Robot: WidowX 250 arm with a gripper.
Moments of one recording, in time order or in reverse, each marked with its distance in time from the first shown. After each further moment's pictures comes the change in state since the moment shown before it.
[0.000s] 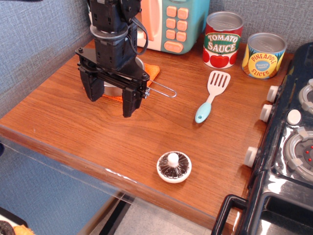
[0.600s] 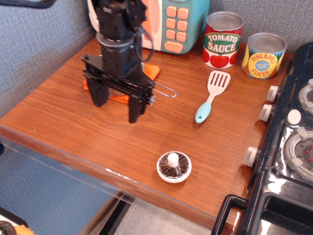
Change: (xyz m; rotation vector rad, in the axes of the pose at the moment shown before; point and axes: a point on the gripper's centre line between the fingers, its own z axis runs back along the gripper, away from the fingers) arm 0.002 -0.012 -0.009 -0.003 -0.007 -0.008
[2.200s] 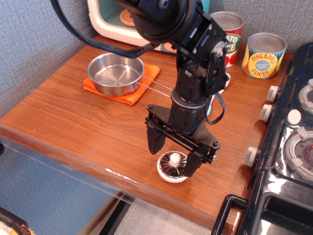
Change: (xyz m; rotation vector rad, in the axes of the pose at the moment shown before) arm -0.006 -0.090 -0.043 0.008 0.083 -0.109
